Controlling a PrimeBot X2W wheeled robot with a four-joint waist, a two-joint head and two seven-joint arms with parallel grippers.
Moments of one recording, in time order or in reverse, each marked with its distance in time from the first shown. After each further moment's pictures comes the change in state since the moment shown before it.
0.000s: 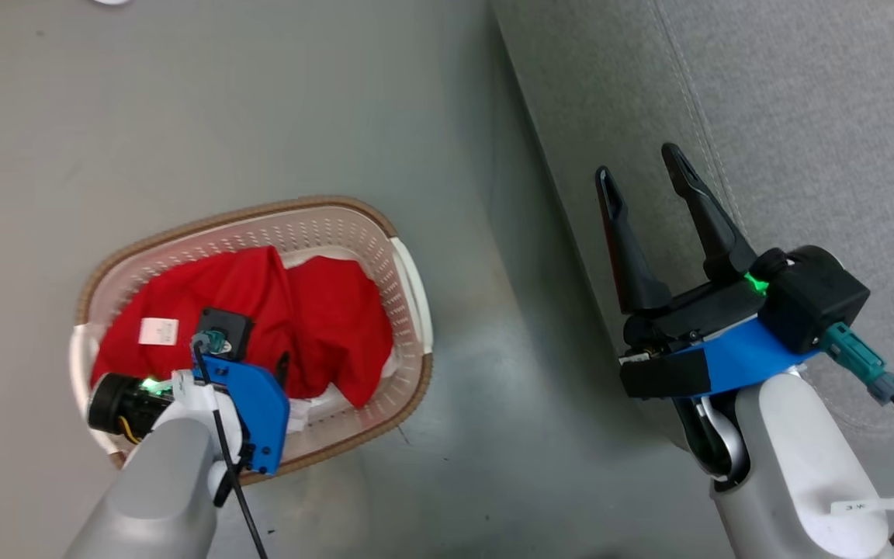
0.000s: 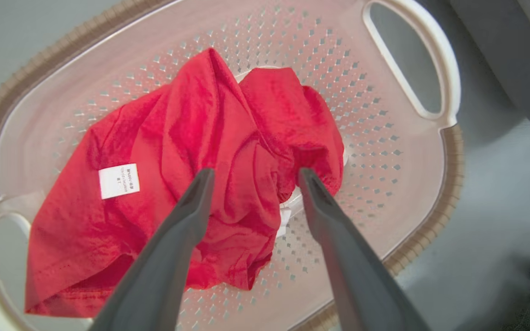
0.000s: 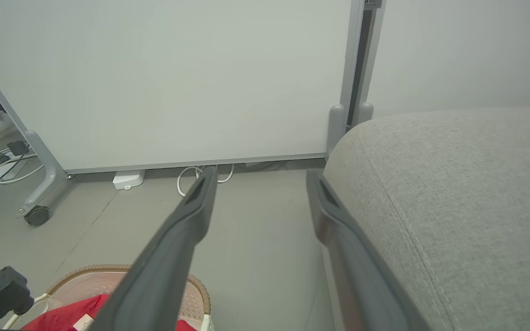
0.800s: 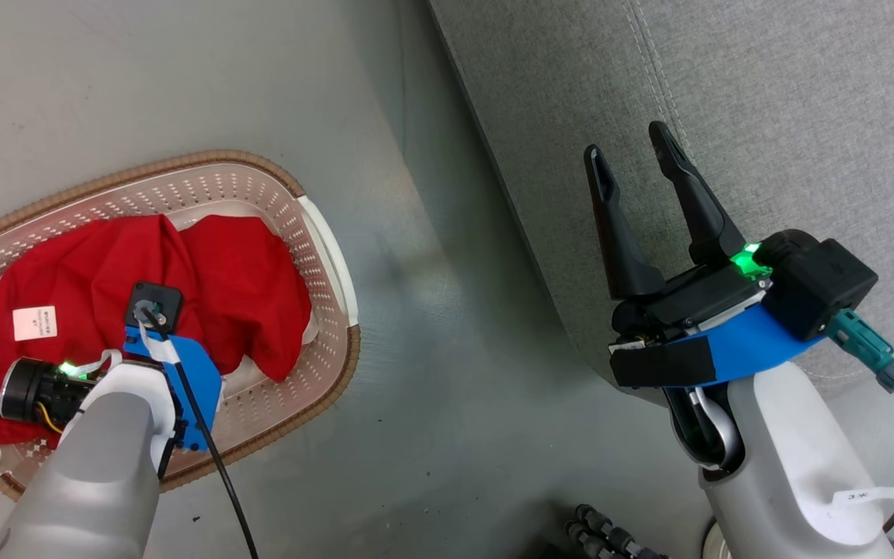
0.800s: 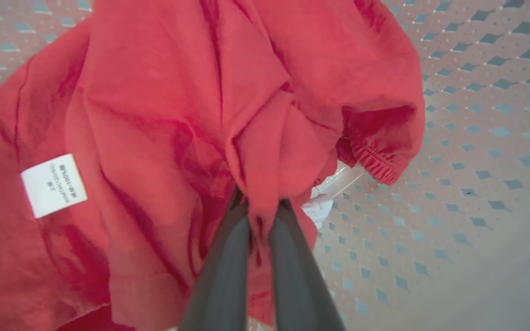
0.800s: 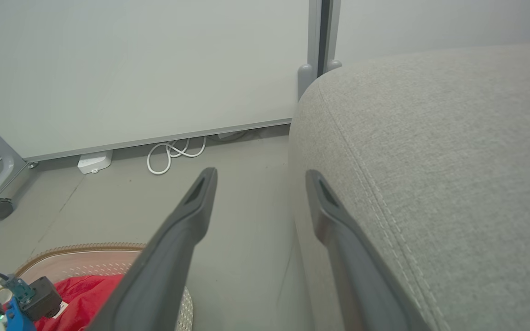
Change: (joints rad) left arm -0.135 0.066 -0.039 0.200 0.030 0.087 0.054; right arm -0.043 0.000 0.043 0.000 0.102 0.000 -0.026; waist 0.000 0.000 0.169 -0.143
